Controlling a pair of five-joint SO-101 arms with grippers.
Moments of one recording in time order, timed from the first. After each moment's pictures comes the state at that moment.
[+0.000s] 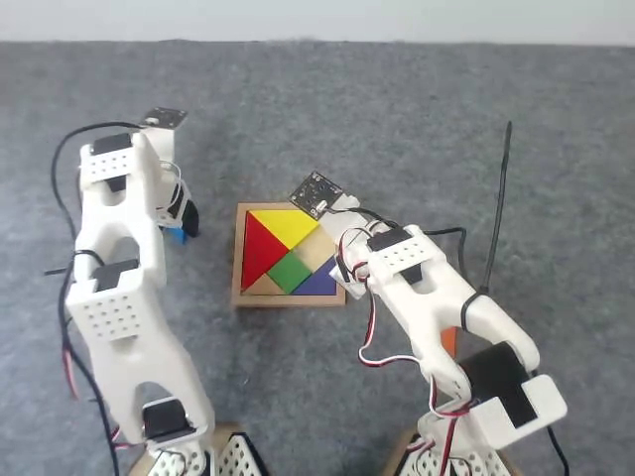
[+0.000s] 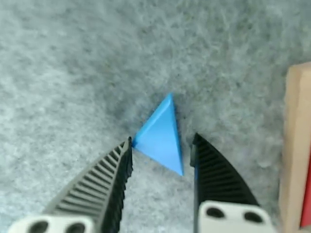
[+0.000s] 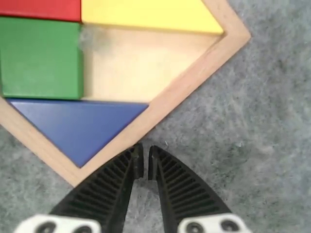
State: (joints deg) left arm -21.2 38.3 -15.2 80.5 -19.8; right arm -28.8 -0.4 39.3 40.0 23.7
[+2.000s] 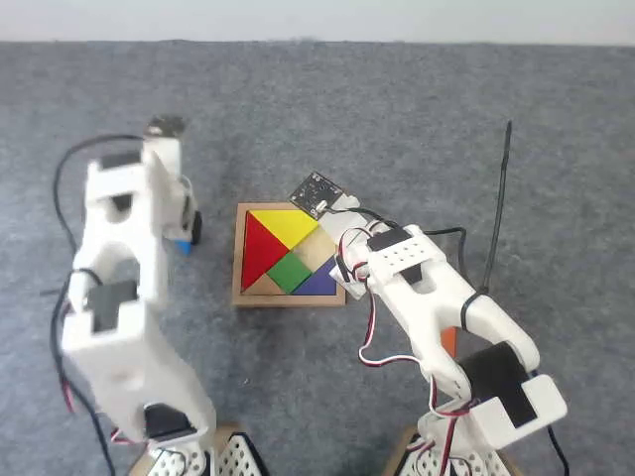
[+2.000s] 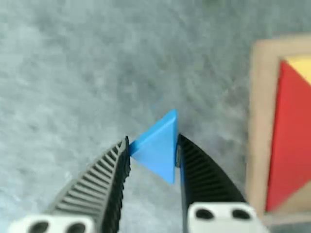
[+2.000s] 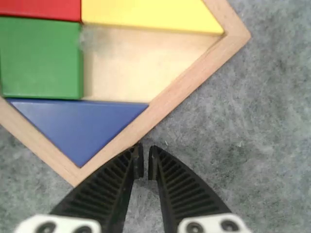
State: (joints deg) left arm -18.9 18.8 11.3 69.1 -13.1; right arm -28.8 -0.4 39.3 40.0 23.7
